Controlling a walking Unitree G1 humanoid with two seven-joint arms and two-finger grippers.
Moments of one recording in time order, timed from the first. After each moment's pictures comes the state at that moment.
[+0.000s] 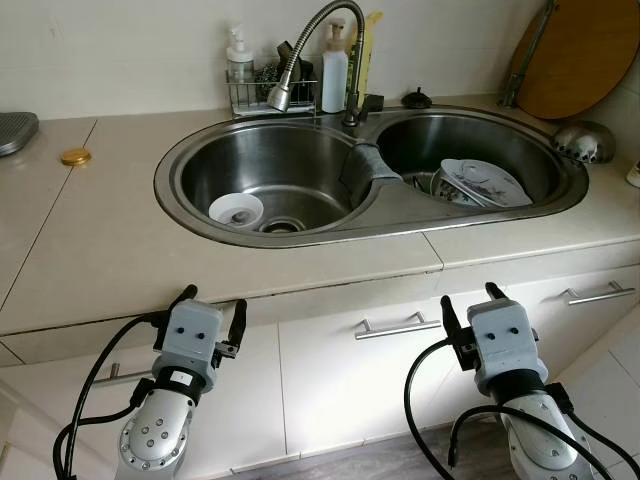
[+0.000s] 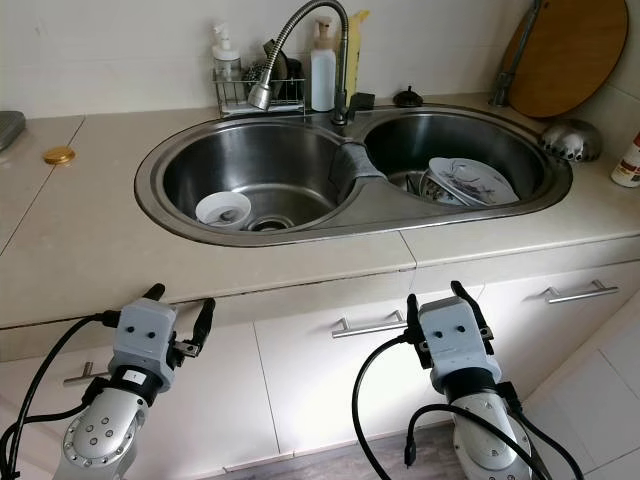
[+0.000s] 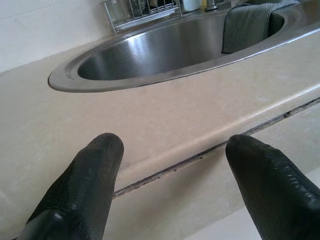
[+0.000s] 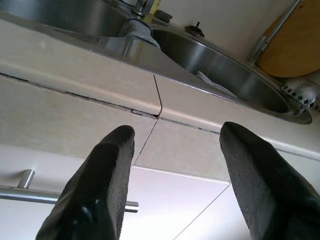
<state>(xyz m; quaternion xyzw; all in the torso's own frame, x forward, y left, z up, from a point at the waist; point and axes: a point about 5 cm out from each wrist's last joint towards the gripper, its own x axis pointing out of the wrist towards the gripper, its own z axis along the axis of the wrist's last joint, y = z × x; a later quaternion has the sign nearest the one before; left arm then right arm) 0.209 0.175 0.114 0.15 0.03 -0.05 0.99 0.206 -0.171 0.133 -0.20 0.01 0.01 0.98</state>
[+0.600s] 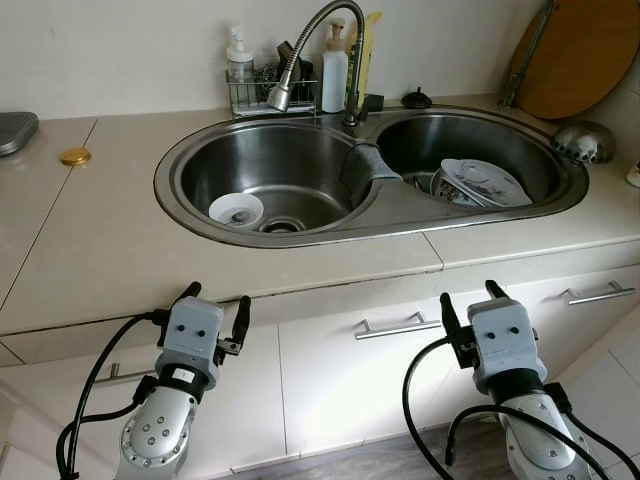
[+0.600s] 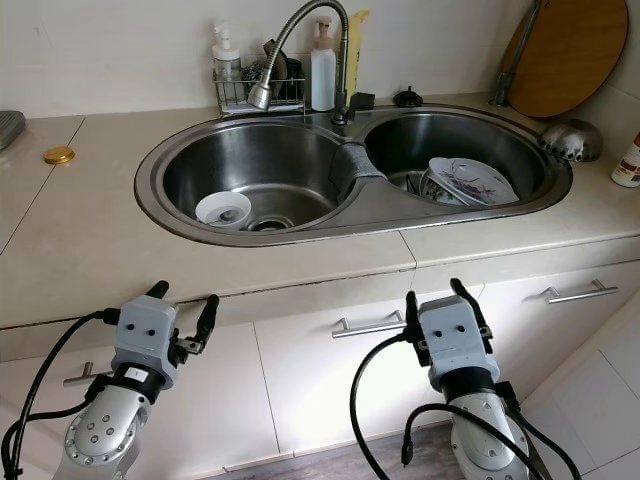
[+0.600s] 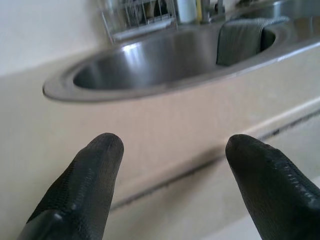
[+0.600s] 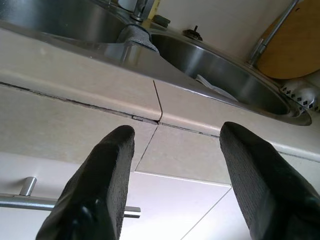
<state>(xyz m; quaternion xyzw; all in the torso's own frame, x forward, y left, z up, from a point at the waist) 0.212 0.171 0.120 0.14 0.00 -0.06 0.99 0.206 -0.169 0.133 -0.19 0.00 0.01 0.98</state>
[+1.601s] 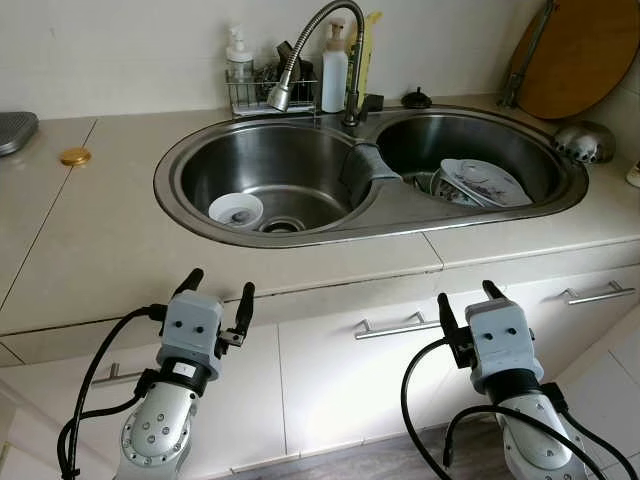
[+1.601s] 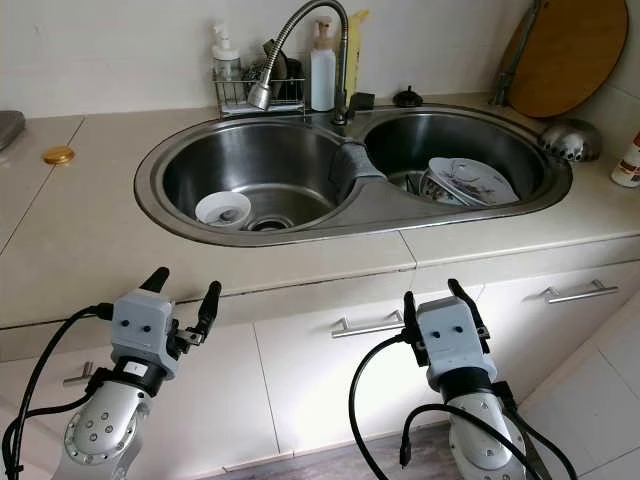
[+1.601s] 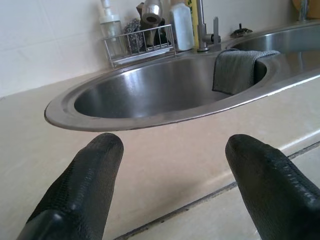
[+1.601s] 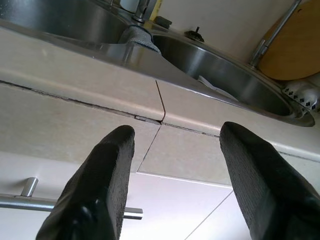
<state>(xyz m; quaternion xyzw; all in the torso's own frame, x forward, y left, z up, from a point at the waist) 0.213 0.167 0.127 0.12 -0.04 -0.06 0.99 0.208 -0.168 0.130 -0.19 0.00 0.01 0.98</state>
